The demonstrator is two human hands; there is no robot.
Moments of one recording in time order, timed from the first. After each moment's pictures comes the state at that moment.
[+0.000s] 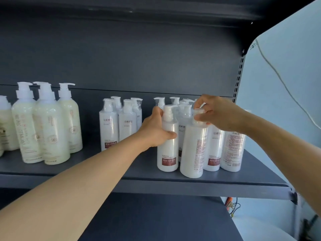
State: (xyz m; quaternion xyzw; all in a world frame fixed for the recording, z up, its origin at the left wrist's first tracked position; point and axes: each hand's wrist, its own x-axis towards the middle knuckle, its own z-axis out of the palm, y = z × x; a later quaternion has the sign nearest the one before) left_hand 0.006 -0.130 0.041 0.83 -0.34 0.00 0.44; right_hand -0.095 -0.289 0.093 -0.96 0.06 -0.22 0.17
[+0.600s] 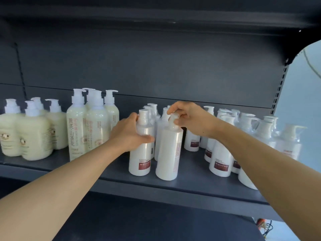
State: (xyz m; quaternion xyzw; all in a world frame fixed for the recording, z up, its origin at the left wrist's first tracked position) left_hand 0.078 0.007 0.039 0.90 -0.21 0.12 0.36; right_hand 0.009 -0.177 0.088 -0.94 -0.08 -0.17 0.29
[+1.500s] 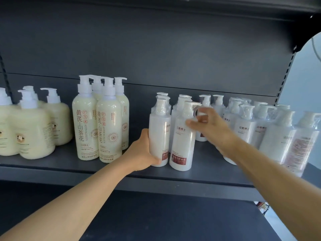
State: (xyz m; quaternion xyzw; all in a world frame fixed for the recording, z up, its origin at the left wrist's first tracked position) left_hand 0.108 0.030 -0.029 0.86 -0.32 -0.06 0.39; right_hand 0.007 -0.141 0.038 -0.83 0.14 -0.23 0.49
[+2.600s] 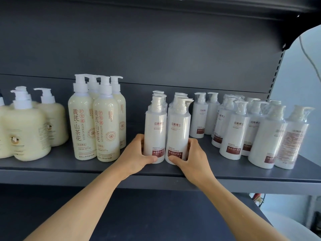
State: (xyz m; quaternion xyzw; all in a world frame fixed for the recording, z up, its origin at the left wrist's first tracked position) left_hand 0.121 0.037 -0.057 0.82 -0.33 -0.04 0.48; right_hand 0.010 -0.114 -0.059 -0.86 0.17 -0.28 0.38
